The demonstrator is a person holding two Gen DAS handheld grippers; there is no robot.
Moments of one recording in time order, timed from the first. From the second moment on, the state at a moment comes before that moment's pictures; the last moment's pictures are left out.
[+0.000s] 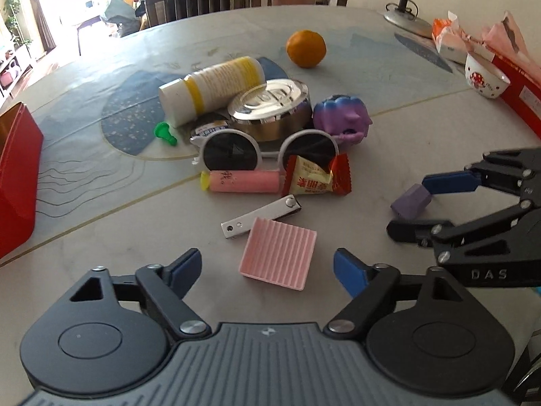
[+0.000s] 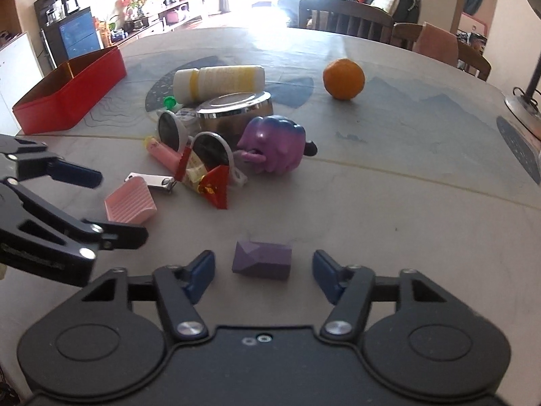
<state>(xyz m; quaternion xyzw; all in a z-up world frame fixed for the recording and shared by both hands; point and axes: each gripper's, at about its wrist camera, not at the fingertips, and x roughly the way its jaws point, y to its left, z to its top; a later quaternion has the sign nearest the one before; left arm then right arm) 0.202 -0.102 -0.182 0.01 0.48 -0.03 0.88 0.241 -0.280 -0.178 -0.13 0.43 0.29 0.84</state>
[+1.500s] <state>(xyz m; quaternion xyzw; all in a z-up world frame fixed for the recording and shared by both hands) 0.166 0.029 -0.066 -0.09 0.38 0.18 0.90 0.261 -0.169 -0.060 -0.18 0.29 0.49 0.80</state>
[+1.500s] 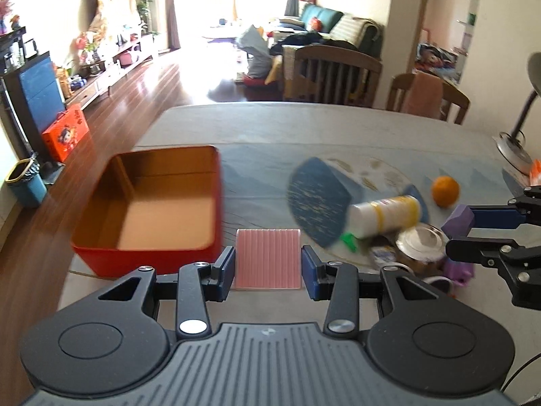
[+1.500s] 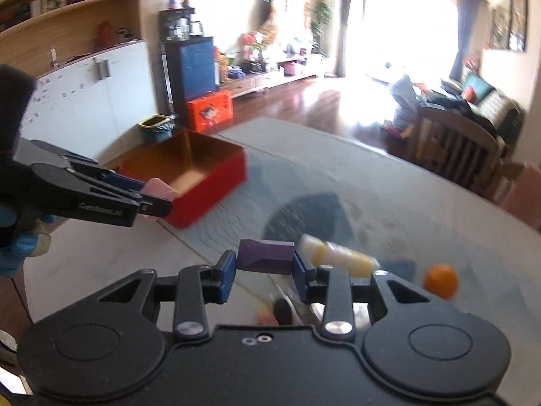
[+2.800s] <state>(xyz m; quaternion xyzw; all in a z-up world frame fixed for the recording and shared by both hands) 0.277 0.270 -0.139 -0.08 0.47 0.11 0.87 0.269 0.137 -0.139 -0.26 0.37 0.48 0.75</state>
